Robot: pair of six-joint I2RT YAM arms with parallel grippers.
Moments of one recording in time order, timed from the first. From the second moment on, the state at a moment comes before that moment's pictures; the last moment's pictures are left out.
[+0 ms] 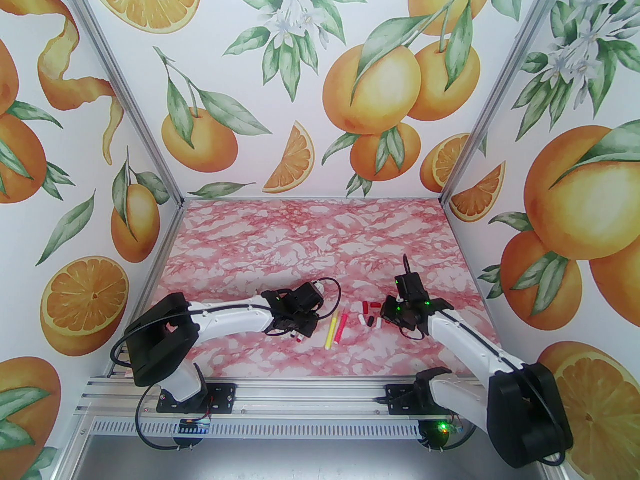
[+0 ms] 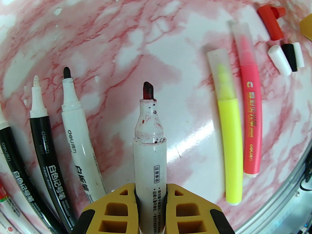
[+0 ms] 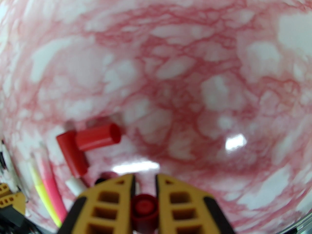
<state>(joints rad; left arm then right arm) -1.00 1.66 0.92 -0.41 -0.04 -0.50 0.20 1.15 0.50 -0.52 -0.08 0.63</state>
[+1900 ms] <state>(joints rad) -1.09 1.65 1.10 -0.57 -0.14 -0.49 0.32 0.84 0.61 -0.62 -0.13 0.57</state>
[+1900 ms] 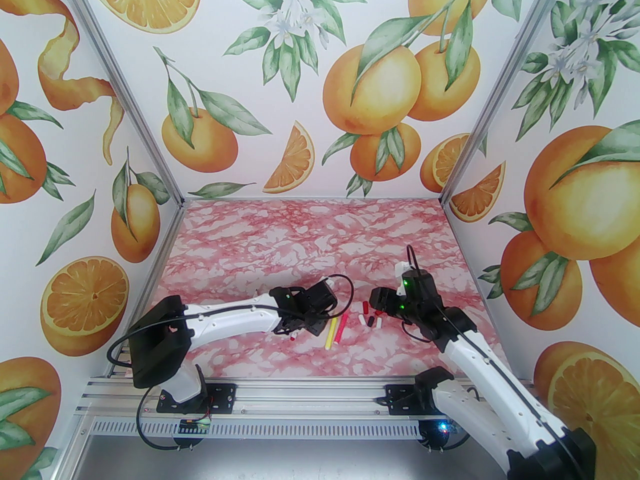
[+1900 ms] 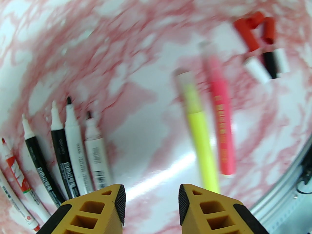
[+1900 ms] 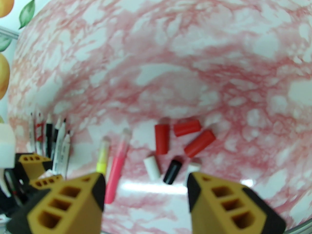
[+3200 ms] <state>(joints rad) -1.14 1.98 1.31 -0.65 -0.13 -0.55 0.33 0.78 0.63 -0.64 -0.13 0.57</state>
